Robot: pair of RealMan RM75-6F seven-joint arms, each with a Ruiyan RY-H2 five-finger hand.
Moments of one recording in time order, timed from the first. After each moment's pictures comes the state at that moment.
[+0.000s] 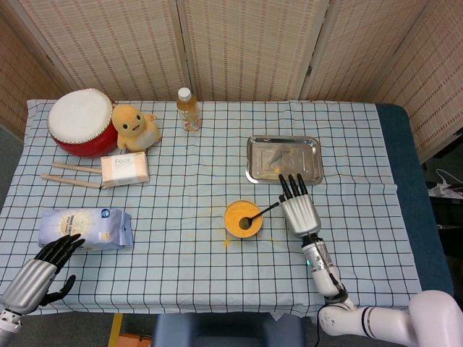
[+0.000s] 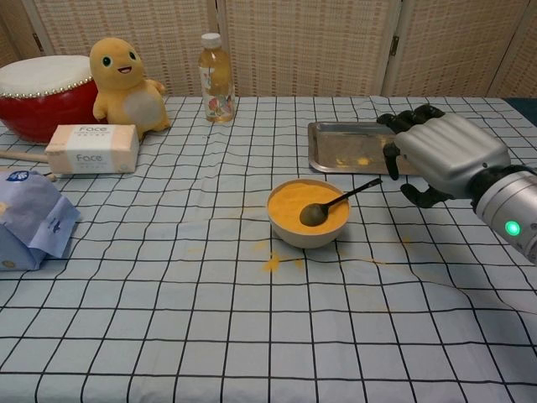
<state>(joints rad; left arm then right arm) -0.17 -1.03 0.14 -1.54 1.76 1.44 -0.23 0.66 -1.75 0.08 -1.33 -1.11 1.30 -0.82</state>
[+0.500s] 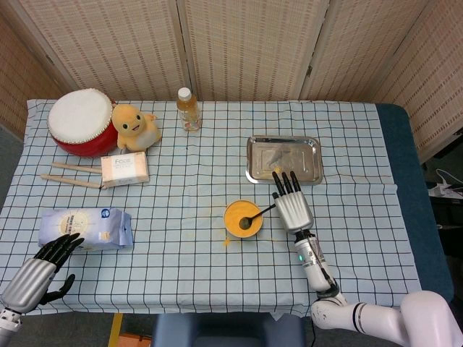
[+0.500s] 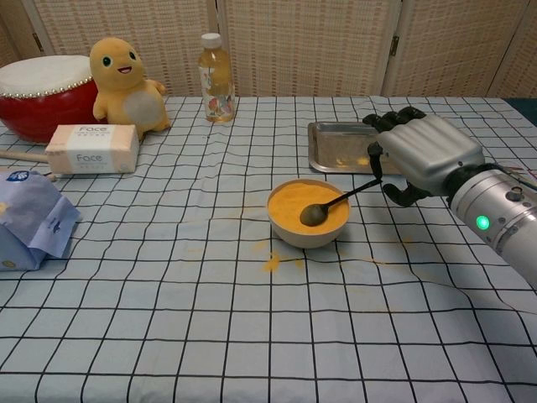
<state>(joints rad) -0.17 -1.03 0.14 -1.54 1.75 1.44 -0.23 0.67 -1.79 0.14 -1.27 -1.12 1.24 -0.80</state>
